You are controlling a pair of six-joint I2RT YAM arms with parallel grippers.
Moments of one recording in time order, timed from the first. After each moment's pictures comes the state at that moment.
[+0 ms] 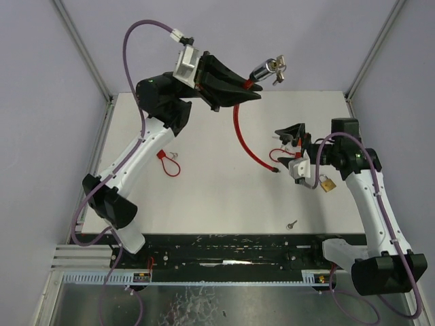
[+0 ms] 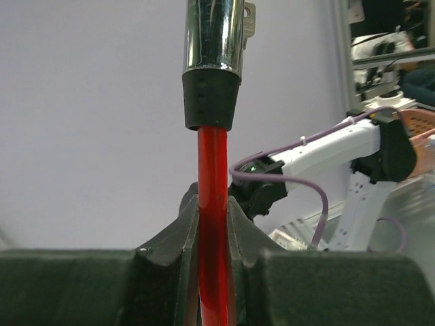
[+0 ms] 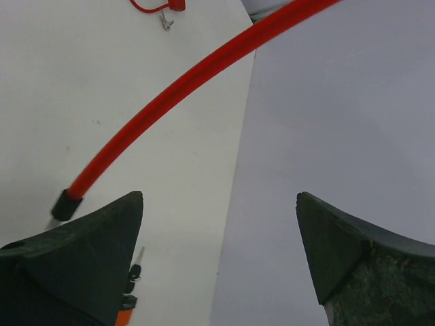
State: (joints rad) left arm -0.53 1.70 1.86 0.99 1.10 -0.70; right arm 0.07 1.12 1.18 -0.87 -1.10 -1.85
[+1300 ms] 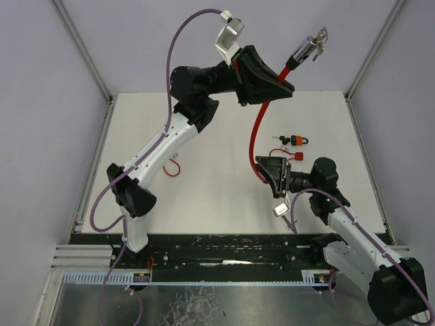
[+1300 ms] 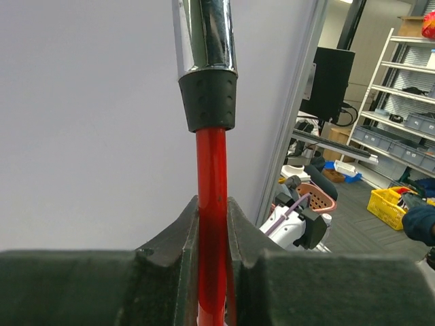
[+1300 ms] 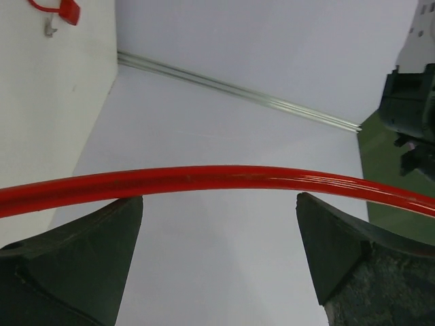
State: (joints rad) left arm -0.68 1.91 2.15 0.75 0.98 -1.05; right arm 0.31 0.86 0.46 0.26 -1.08 -1.99
